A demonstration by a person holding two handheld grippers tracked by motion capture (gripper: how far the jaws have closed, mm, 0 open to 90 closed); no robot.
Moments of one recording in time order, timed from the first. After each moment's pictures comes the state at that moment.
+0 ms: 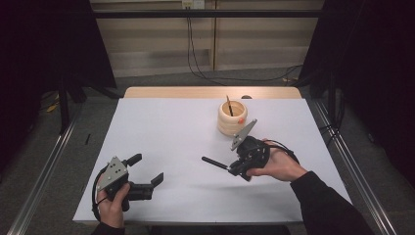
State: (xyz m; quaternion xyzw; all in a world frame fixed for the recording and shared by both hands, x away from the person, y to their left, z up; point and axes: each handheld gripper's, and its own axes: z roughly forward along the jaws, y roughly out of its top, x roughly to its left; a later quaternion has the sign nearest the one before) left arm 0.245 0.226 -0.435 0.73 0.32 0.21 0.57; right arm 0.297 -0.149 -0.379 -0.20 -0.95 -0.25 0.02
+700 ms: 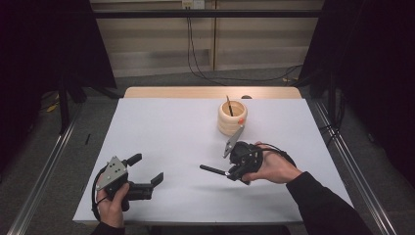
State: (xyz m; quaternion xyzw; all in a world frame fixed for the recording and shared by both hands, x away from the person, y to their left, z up) left arm 0.245 0.226 -0.434 0.72 0.32 0.21 0.57; right arm 0.293 -0.131 -0.386 -0.18 -0.96 -0.19 0.02
